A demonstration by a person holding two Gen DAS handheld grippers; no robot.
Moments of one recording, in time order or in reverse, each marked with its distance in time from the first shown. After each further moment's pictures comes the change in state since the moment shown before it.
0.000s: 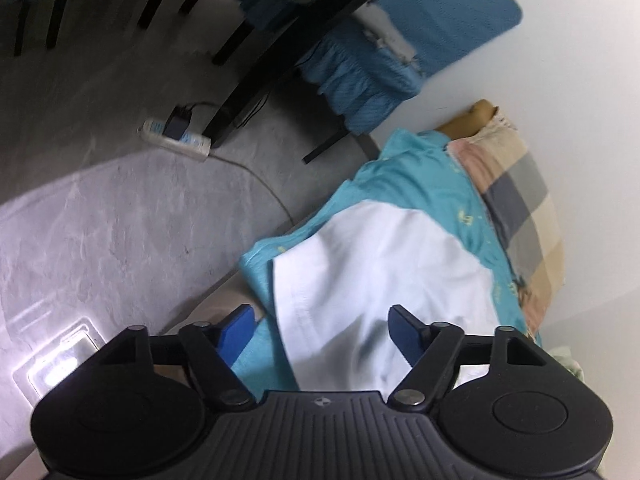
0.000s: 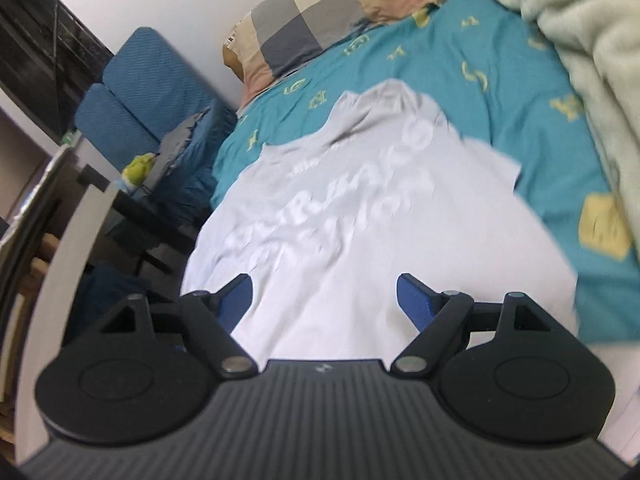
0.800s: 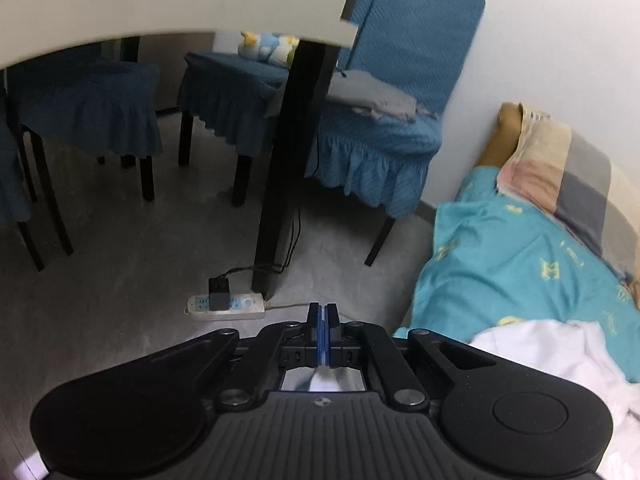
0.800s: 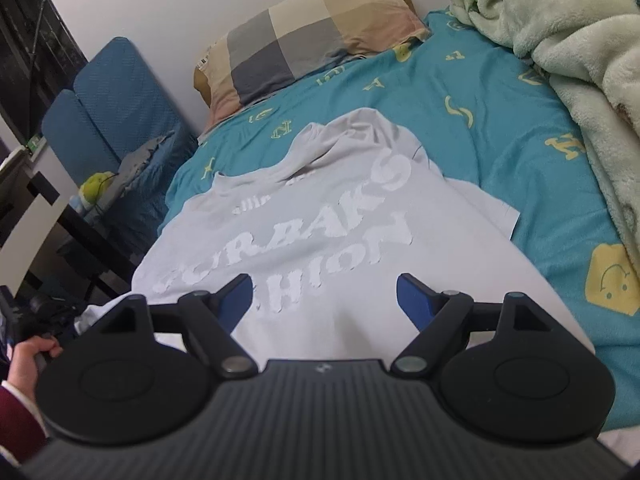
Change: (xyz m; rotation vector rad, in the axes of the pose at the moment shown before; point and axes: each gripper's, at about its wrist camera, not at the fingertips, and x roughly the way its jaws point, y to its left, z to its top) left arm 0.054 -0.096 0.083 0.382 -0.246 0.303; right arm 0.062 -0.015 0.017 -0.109 -0.137 -0.123
